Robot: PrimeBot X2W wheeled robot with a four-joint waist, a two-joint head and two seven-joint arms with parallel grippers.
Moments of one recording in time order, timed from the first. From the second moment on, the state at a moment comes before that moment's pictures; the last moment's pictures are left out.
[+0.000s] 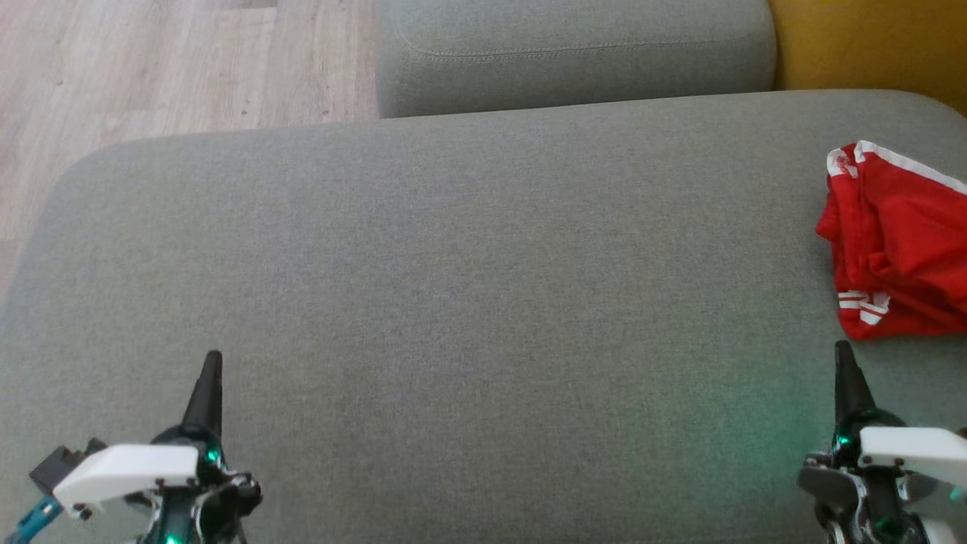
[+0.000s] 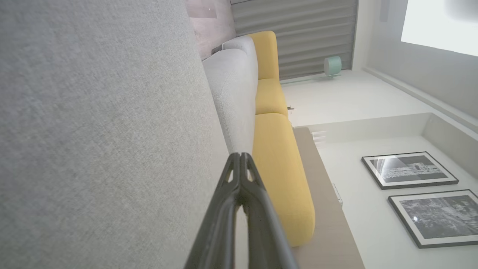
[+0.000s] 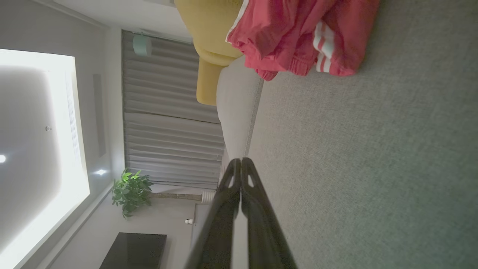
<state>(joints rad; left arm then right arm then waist) -0.02 0.04 0.05 0.30 -1.42 -0.12 0.06 -0.02 -0.04 -0.11 0.30 1.40 0.13 0.06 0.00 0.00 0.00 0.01</state>
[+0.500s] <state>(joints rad) -0.05 0.04 0.08 0.28 -1.59 -0.12 0.11 -0.05 -0.04 -0.13 0.28 1.59 0.13 0.10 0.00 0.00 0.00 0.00</state>
